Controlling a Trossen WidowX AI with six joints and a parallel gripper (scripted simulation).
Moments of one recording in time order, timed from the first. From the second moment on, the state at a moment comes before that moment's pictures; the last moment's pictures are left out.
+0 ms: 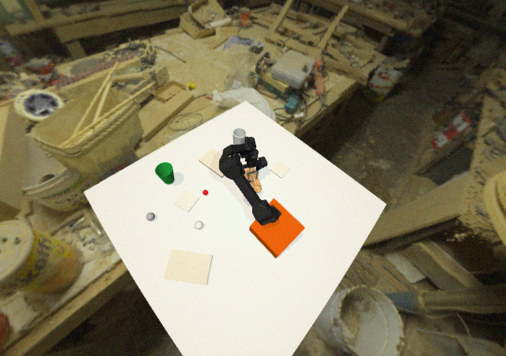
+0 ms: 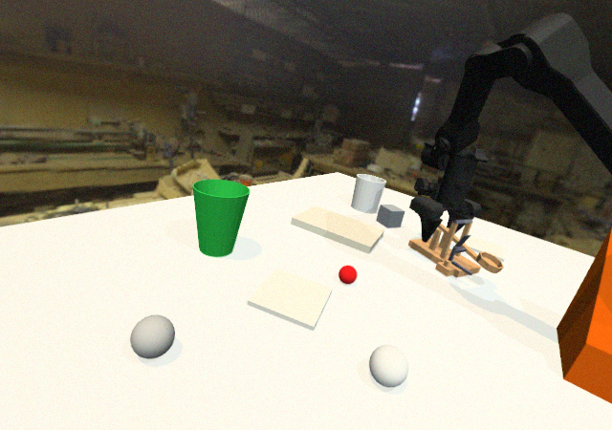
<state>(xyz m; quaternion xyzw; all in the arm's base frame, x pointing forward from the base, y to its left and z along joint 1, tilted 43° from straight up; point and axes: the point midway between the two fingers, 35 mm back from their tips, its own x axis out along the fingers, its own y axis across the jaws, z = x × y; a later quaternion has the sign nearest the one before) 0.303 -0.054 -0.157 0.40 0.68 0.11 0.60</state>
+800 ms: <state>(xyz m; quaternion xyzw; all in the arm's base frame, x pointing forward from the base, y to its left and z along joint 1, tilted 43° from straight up) 0.299 -0.085 -0.126 0.40 0.68 0.10 0.60</state>
